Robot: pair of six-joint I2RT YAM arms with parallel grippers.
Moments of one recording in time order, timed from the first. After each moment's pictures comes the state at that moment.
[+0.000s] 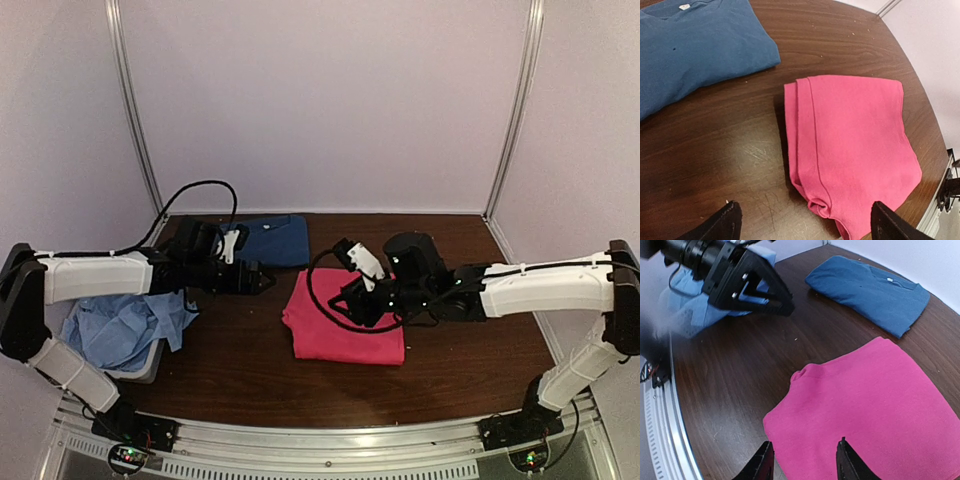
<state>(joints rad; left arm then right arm) -0.58 1.48 0.86 -0.08 0.26 -0.42 0.94 1.47 0.92 0.04 -0.08 0.18</state>
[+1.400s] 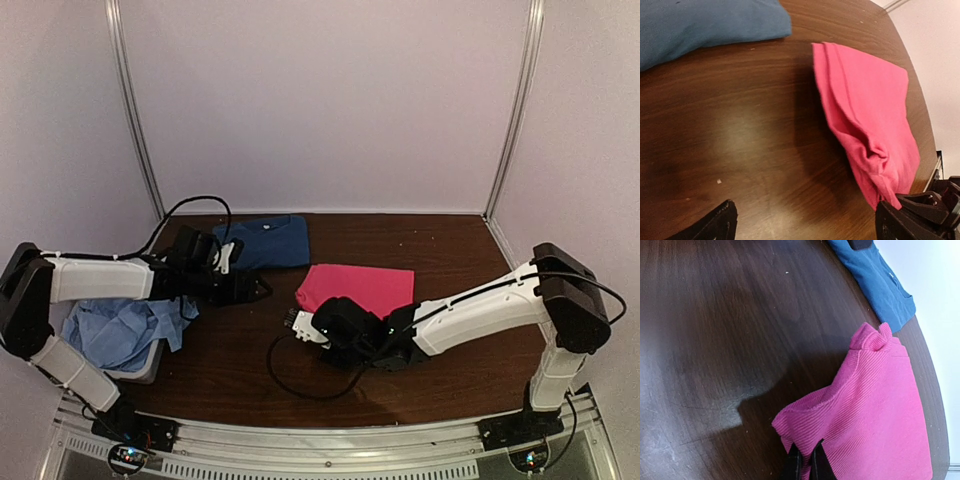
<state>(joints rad) -0.53 1.47 0.78 -0.07 0.34 -0.51 1.22 1.83 1.08 -0.06 0.47 -0.23</state>
